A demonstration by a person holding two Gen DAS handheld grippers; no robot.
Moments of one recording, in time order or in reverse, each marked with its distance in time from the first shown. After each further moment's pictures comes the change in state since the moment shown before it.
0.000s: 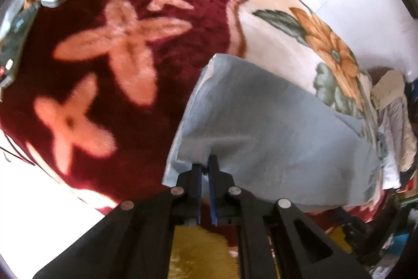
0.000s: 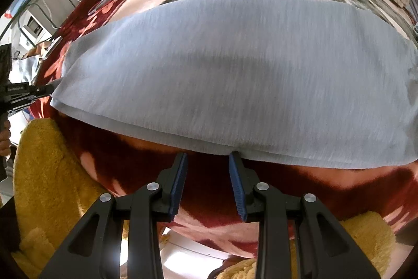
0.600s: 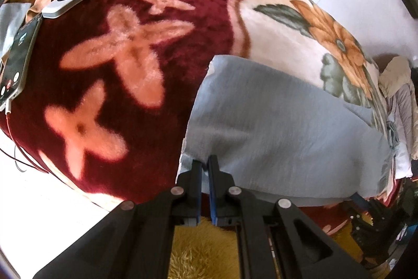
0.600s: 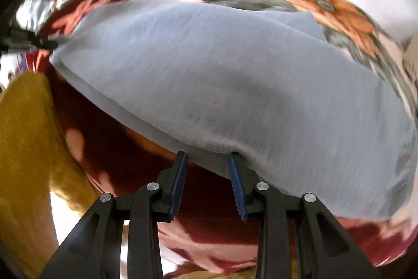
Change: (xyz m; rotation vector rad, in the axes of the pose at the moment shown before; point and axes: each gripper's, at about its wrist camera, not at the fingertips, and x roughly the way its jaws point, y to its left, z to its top) left arm 0.002 0.000 0.000 0.044 0.010 0.042; right arm 0.012 0.046 0.006 -0.339 -0.023 -0.150
